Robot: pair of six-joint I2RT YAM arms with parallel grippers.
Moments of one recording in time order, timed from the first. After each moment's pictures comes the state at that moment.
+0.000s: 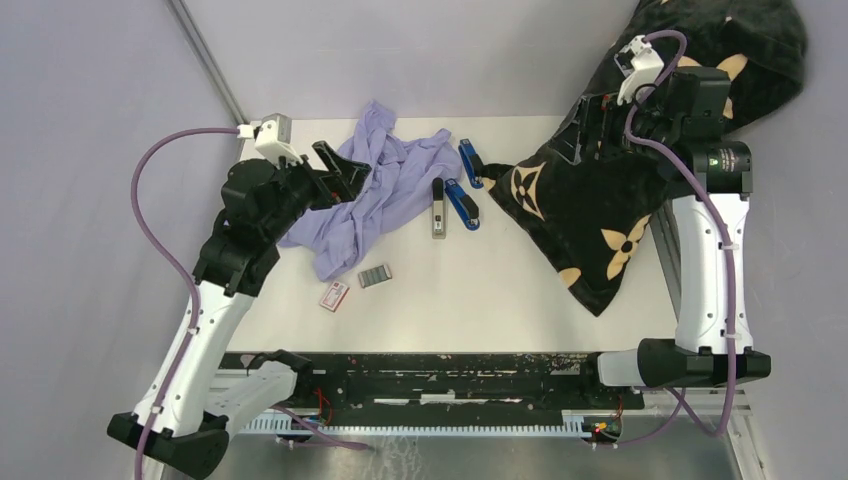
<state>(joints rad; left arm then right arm) -0.38 0.94 1.24 -0.46 0.06 -0.52 -0.01 1.38 1.90 -0.97 -0.59 0.01</state>
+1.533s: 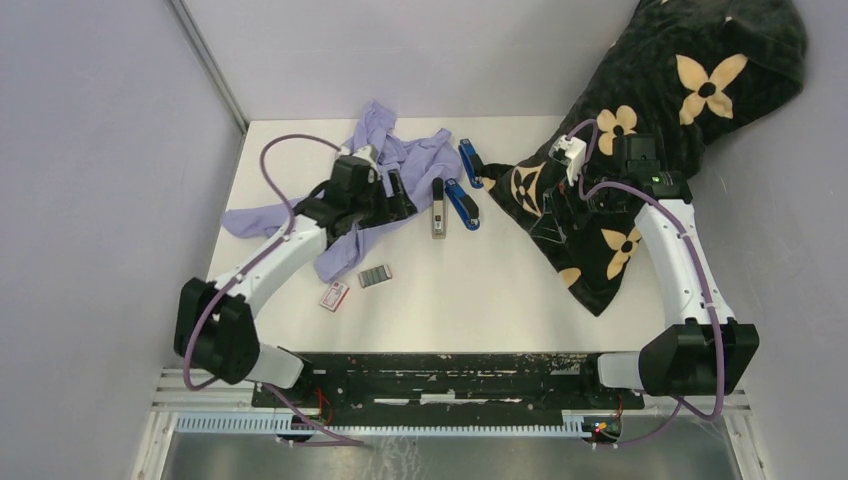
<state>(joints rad) -0.41 1.38 1.05 -0.35 0.10 -0.59 -0.01 1.34 1.34 -1.00 -0.82 -0.59</state>
